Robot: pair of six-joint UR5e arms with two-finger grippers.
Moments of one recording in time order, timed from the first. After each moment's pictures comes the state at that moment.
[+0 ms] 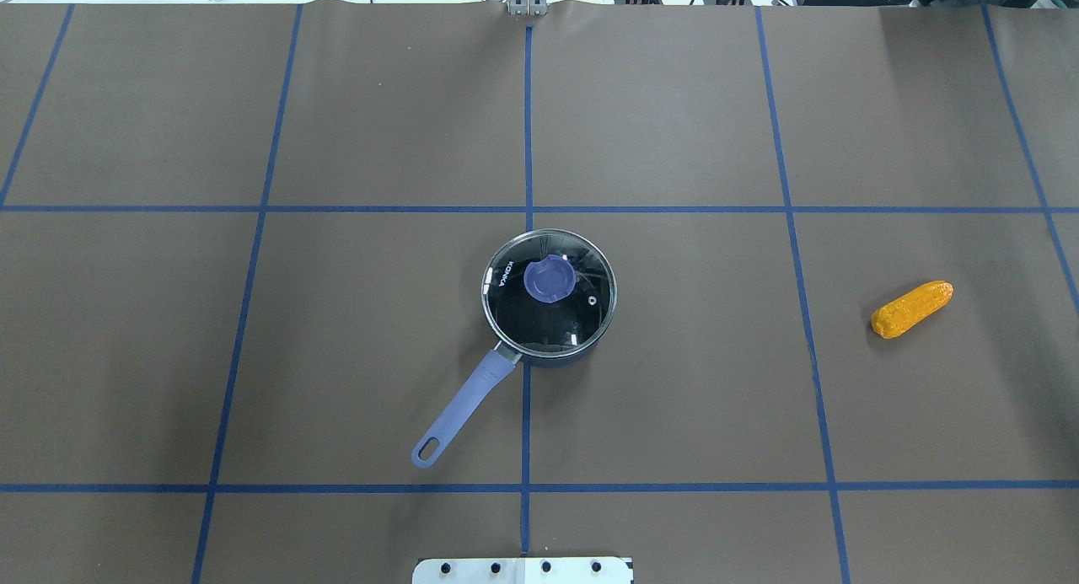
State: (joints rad) left arm -1.53 -1.50 -1.79 -1.91 -2.36 -0.01; right arm 1.51 -1.64 1.73 -1.26 2.28 0.05
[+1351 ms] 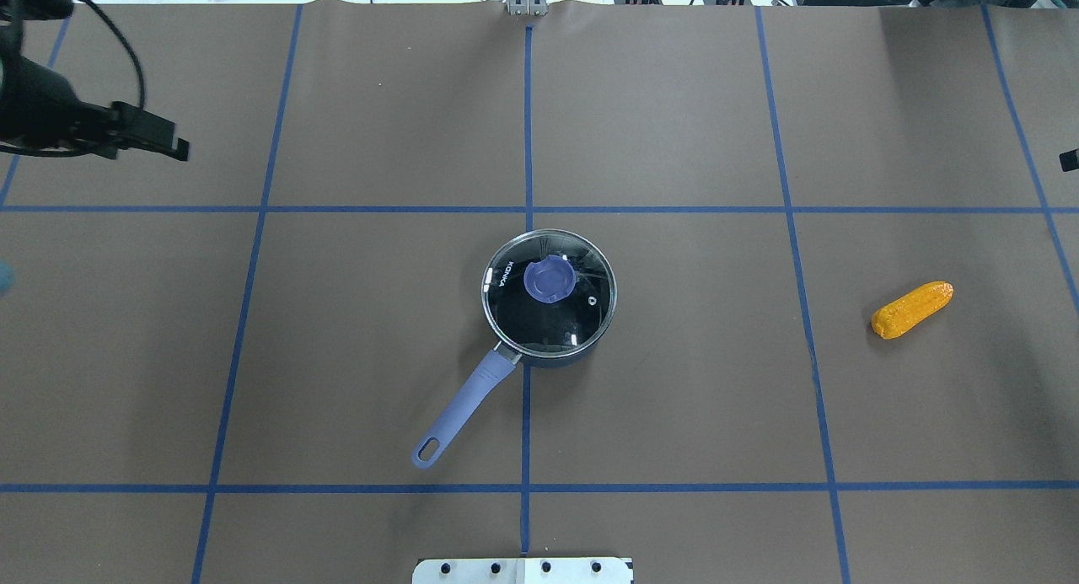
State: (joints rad) left arm -1.00 -1.82 -1.95 -1.84 -2.15 -0.88; right arm 1.38 -1.60 1.74 -1.12 2.29 0.33
